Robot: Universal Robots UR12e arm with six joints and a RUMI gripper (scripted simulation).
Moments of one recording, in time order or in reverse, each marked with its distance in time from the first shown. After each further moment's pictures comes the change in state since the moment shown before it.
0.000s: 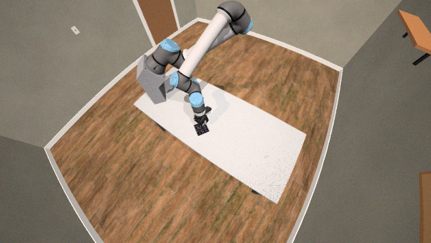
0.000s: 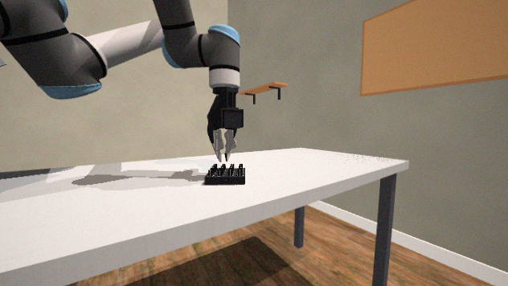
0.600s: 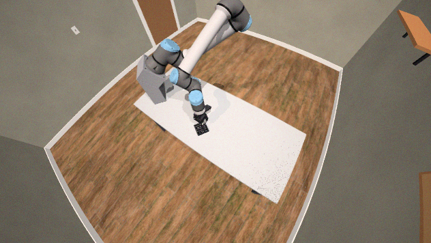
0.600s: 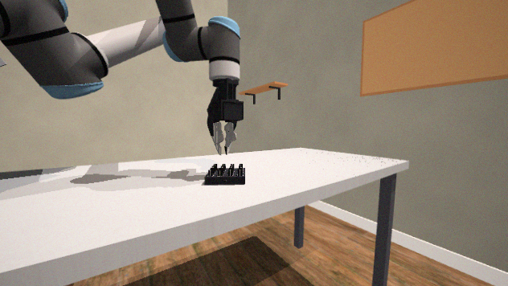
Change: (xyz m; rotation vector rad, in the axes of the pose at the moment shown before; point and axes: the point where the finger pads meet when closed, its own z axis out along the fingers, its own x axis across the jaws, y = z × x) arm 0.000 0.000 -0.022 0.001 -0.001 0.000
